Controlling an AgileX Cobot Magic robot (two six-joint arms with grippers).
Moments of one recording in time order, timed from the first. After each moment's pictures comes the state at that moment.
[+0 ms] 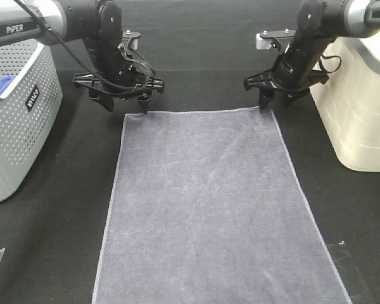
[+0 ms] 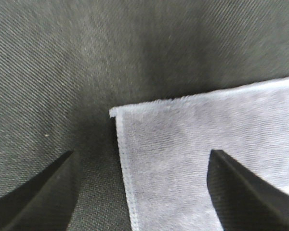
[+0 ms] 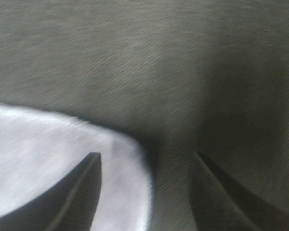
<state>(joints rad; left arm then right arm) -0.37 2.49 -2.14 0.09 0.93 -0.35 0.21 2.42 -1.94 0.00 0.75 -0.04</state>
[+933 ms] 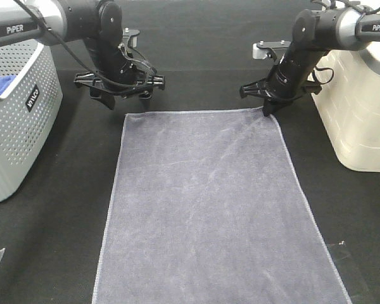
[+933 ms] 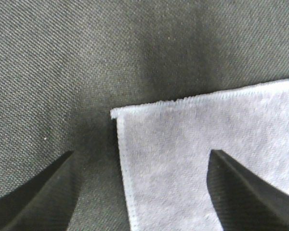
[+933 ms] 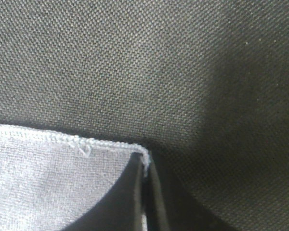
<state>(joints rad) -0.37 2.49 -2.14 0.09 0.89 -0.40 0.20 2.47 -1.96 0.04 0.72 -0.04</state>
